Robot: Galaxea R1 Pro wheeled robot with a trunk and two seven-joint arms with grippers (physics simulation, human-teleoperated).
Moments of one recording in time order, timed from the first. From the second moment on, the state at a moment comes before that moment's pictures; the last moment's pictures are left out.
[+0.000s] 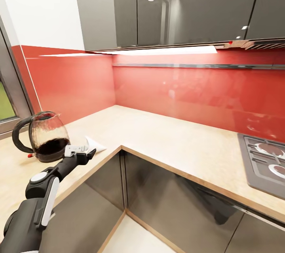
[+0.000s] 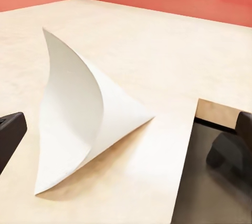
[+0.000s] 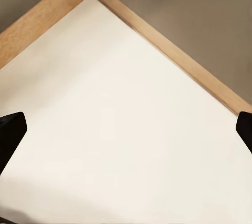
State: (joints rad) left arm -0.40 0.06 0.20 -1.54 0.01 0.52 -0.35; right arm -0.11 -0.02 0.04 -0.40 0.08 -0.26 0.25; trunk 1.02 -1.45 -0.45
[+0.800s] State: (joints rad) left arm -0.40 0.06 0.17 -1.48 0.00 0.52 -0.40; right arm -0.11 -0.02 0.04 -0.39 0.08 -0.26 0.25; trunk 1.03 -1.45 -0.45
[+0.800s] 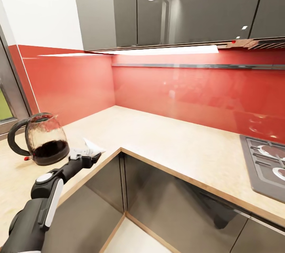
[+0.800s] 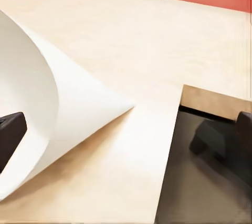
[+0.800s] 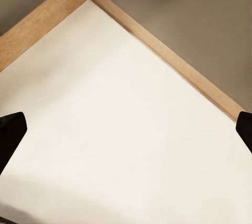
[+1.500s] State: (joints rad) left arm -0.40 0.06 0.18 -1.48 0.00 0.52 -0.42; right arm -0.11 -0.02 0.04 -0.40 0.08 -0.26 0.25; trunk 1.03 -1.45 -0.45
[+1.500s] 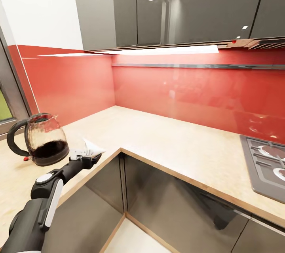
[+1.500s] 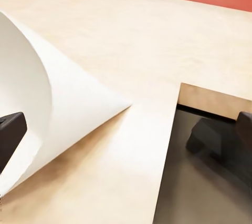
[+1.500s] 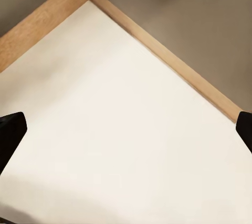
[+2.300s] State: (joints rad) left arm -0.40 0.06 0.18 -1.48 0.01 0.52 -0.42; right arm -0.11 -0.02 0.04 -0.40 0.08 -0.26 0.25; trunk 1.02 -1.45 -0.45
